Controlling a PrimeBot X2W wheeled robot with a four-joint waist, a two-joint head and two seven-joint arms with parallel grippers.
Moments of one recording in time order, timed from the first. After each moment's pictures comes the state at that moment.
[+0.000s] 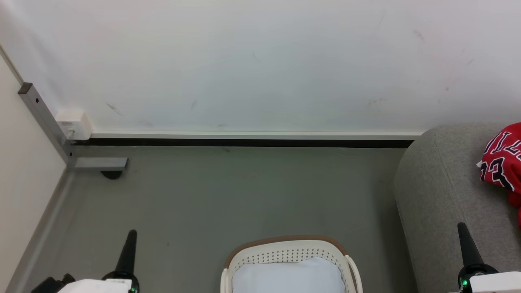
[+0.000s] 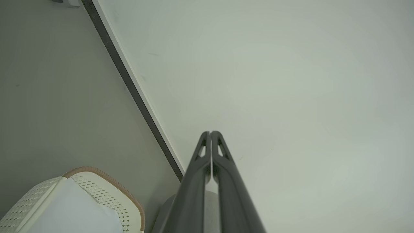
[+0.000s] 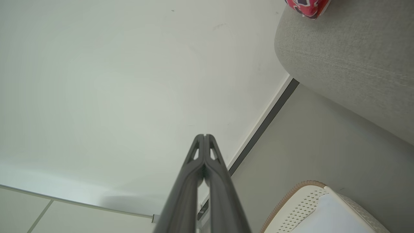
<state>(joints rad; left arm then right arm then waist) -0.07 0.04 0.08 0.26 -1.27 -0.12 0.03 -0.08 -0.07 -0.06 0.26 1.32 0.13 0.03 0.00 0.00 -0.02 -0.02</state>
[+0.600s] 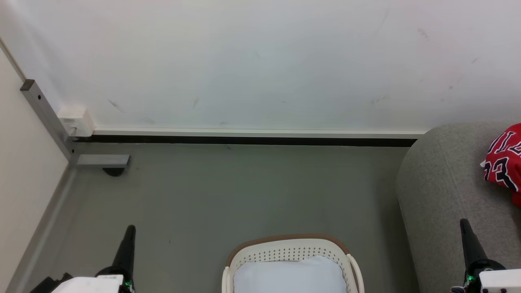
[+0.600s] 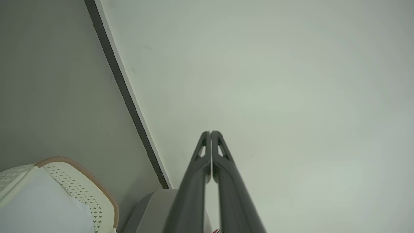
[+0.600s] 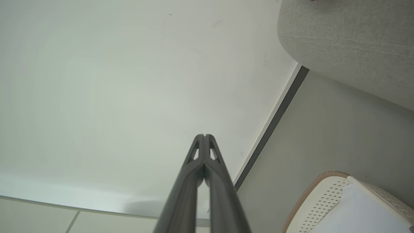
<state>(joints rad) -0.09 0.04 0.10 0.25 -1.42 -0.12 0.06 -0.10 -0.06 -0.08 0.25 1.45 0.13 0.06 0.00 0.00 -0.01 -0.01</state>
